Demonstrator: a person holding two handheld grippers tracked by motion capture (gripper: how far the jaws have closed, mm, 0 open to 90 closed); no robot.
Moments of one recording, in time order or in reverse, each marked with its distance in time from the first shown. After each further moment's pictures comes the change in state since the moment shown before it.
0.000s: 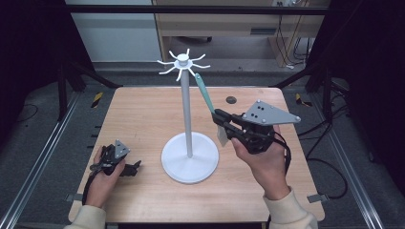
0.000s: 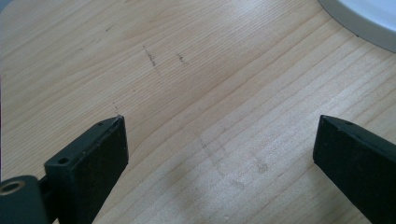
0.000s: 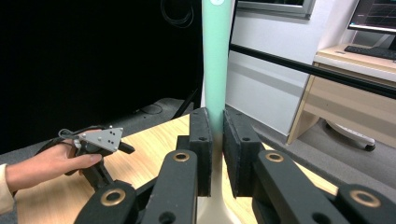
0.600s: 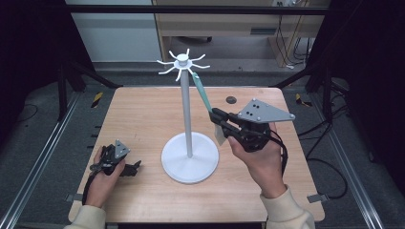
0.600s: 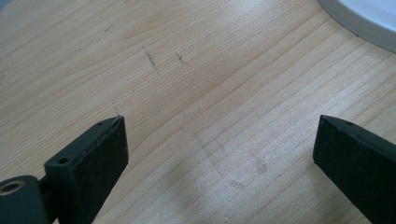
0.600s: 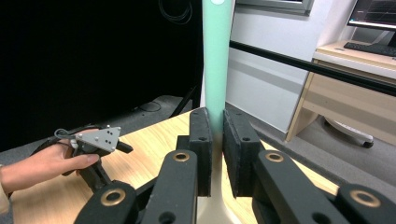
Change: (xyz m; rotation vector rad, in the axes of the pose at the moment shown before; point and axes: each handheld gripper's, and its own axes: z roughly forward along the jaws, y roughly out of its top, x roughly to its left) left arm -0.001 0.001 0.001 0.002 -0.004 0.004; right arm 0.001 0.002 0.008 0.014 -0.009 0.000
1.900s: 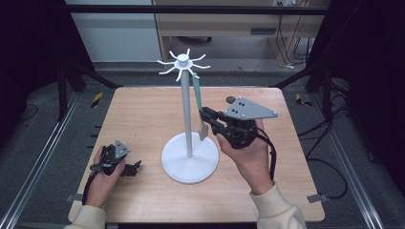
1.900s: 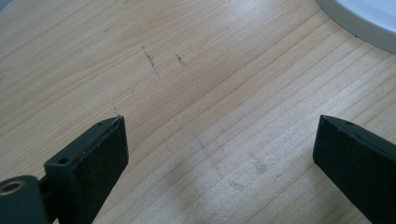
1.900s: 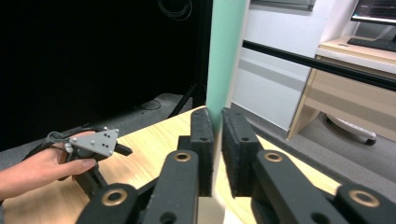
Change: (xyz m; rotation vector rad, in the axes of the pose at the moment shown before) left arm 0.000 0.000 0.000 -0.002 -0.001 -0.001; right arm 0.007 -0.002 0.025 0.013 0.002 0.006
